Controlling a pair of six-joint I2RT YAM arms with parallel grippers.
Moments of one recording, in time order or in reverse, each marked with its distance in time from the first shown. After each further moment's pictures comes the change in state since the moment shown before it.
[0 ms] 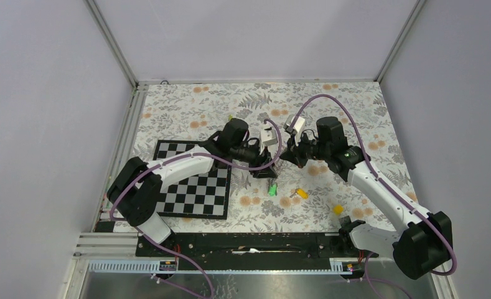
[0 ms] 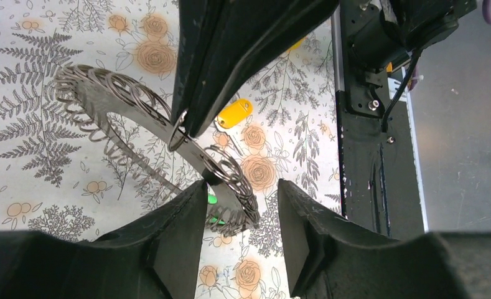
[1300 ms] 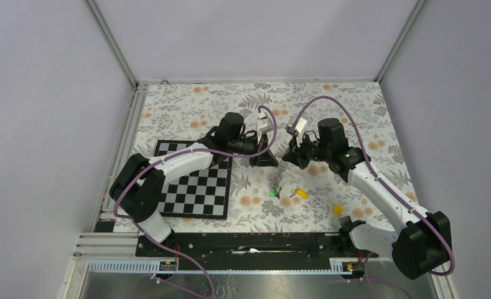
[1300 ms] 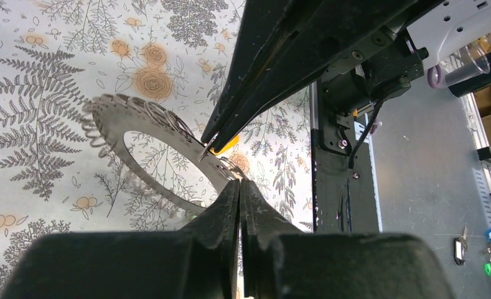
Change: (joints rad) left arm 0.049 0.034 0.021 0.140 0.074 -0.235; right arm -0.024 0.001 -0.031 0.003 0.002 -0.004
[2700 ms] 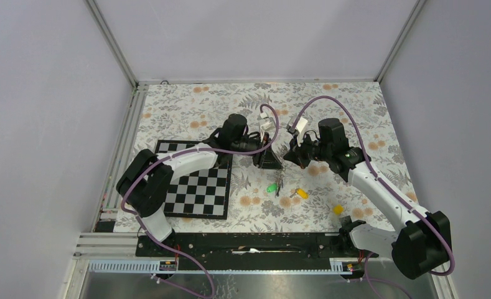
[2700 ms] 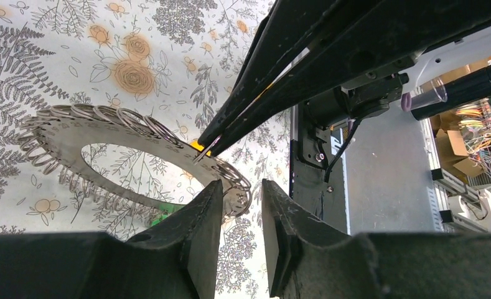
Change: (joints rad) left arm -0.004 0.065 -0.002 0.090 0.024 -0.171; right arm -0.008 0.001 -0.002 0.000 0.022 -0.003
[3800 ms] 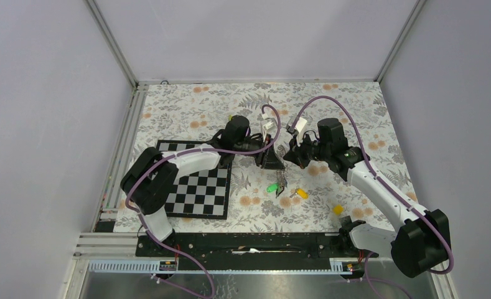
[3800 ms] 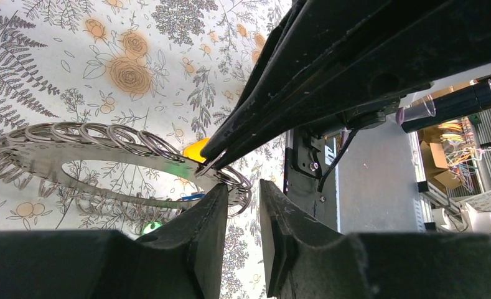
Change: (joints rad) left arm -0.014 0.034 -0.001 0.064 -0.018 -0.092; right arm 0.000 0.013 0.000 0.001 0.003 0.000
